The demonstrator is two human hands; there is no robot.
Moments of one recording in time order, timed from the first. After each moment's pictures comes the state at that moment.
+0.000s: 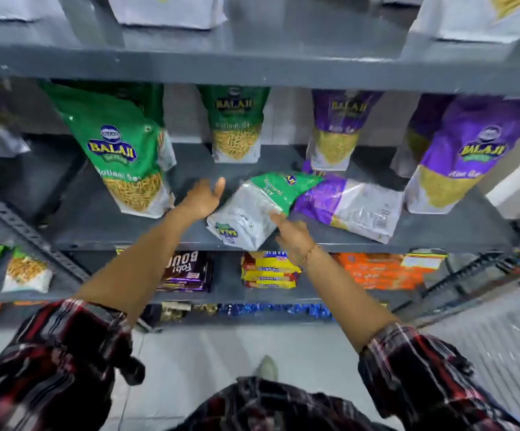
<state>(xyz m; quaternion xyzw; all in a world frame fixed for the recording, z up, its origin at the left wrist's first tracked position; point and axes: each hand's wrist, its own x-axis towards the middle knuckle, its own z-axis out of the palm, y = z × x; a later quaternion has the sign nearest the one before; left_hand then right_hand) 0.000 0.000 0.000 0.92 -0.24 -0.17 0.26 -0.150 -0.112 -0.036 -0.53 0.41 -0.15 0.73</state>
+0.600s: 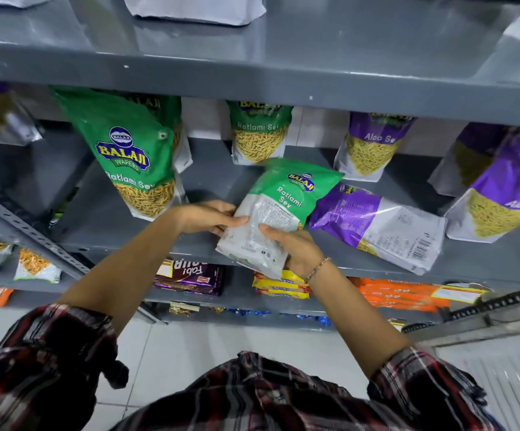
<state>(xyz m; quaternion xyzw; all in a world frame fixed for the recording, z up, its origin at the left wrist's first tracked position) 0.058 0.014 -0.026 0.73 -0.26 -0.53 0.35 -0.104 -0.117 -0.044 -0.48 0.36 -0.04 0.80</state>
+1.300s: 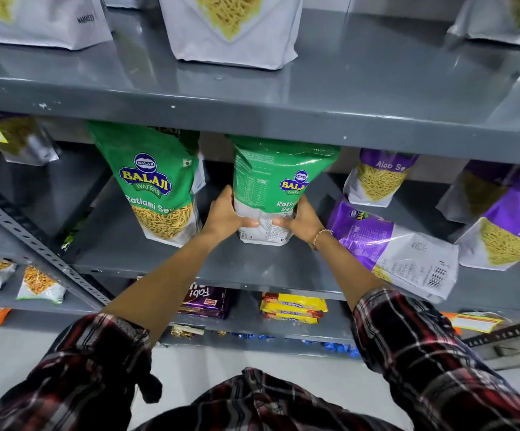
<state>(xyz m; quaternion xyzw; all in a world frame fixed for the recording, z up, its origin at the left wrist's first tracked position) 0.088 -0.011 -0.046 0.81 -0.21 -0.16 0.52 -0.018 -0.174 -0.041 -0.80 0.22 -0.09 0.54</state>
